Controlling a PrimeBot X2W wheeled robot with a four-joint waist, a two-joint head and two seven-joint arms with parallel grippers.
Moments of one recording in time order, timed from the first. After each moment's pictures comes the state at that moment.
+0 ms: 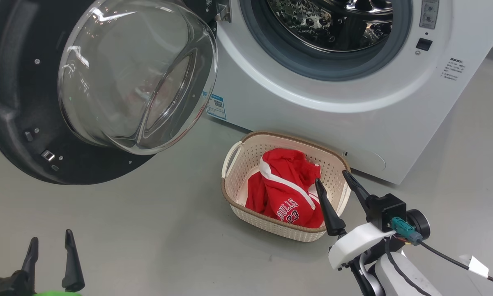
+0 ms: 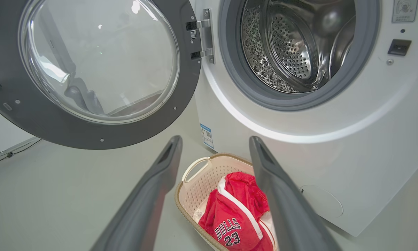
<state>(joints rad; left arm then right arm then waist) 0.09 0.04 0.17 0.23 -0.28 -0.05 -0.25 -0.18 -0.05 0.39 0.38 0.30 -0.02 -0.26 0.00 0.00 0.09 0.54</state>
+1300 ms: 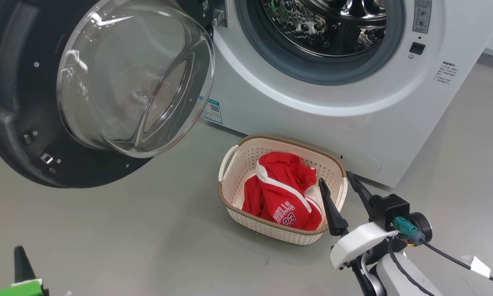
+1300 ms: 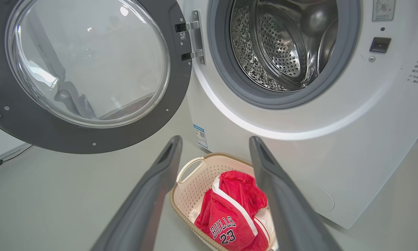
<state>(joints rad) -0.01 0.03 0.23 0.38 -1.43 -0.12 -0.20 -0.18 -0.05 0.39 0.40 0.34 -0.04 -0.26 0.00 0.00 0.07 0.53</state>
